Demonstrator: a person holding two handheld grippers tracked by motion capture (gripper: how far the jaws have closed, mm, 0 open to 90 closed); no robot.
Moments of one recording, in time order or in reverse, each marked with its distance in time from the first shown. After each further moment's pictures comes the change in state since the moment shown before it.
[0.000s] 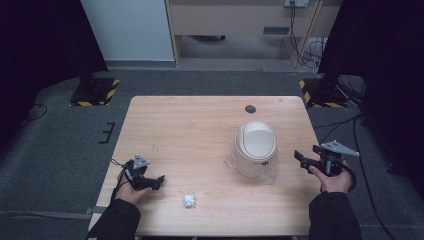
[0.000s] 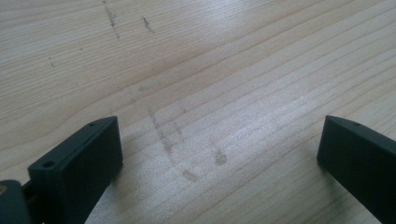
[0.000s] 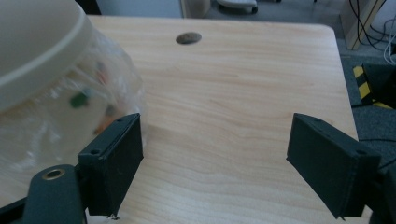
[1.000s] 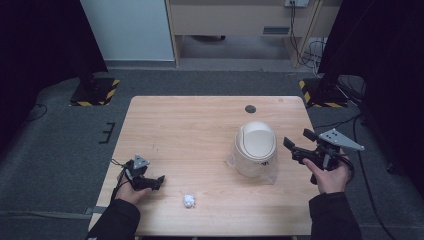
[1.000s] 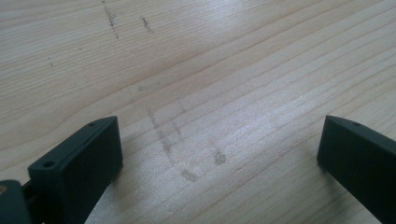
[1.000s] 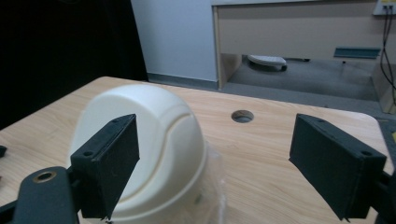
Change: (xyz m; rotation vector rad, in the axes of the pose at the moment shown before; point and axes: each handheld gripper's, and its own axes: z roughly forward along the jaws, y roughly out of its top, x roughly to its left) left arm 0.000 0.000 0.000 0.000 -0.001 0.001; right arm 0.065 0.064 -0.036 -0.206 0.136 -0.033
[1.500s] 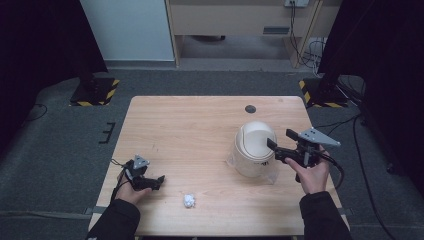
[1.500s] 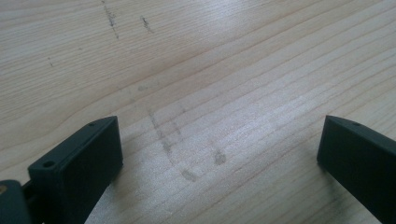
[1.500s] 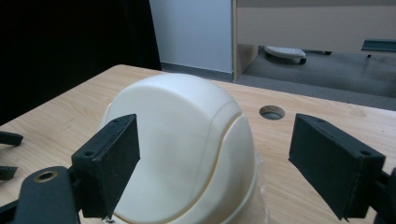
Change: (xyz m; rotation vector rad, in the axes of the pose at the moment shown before) left arm 0.000 0.000 0.000 0.000 0.000 0.000; right arm 0.026 -0.007 0.033 0.051 0.042 -0.024
